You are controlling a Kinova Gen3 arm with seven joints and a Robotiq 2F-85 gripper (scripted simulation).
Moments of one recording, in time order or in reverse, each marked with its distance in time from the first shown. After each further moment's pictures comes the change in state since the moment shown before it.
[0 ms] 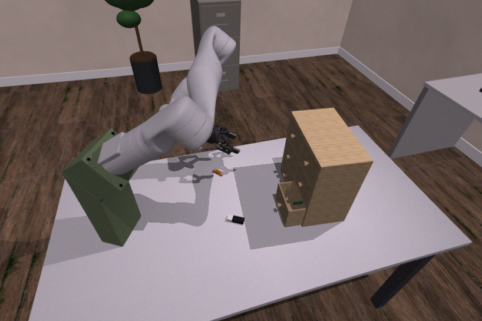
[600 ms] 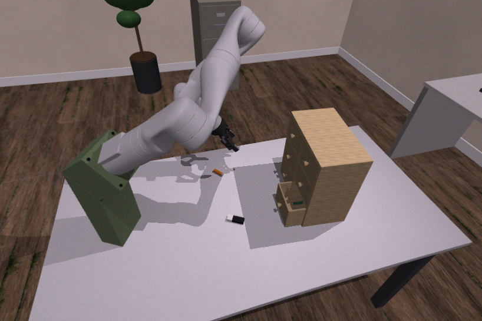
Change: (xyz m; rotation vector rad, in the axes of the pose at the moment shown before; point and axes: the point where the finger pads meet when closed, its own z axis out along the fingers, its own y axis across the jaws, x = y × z) arm -0.004 0.000 -0.010 -0.007 0.327 -0.018
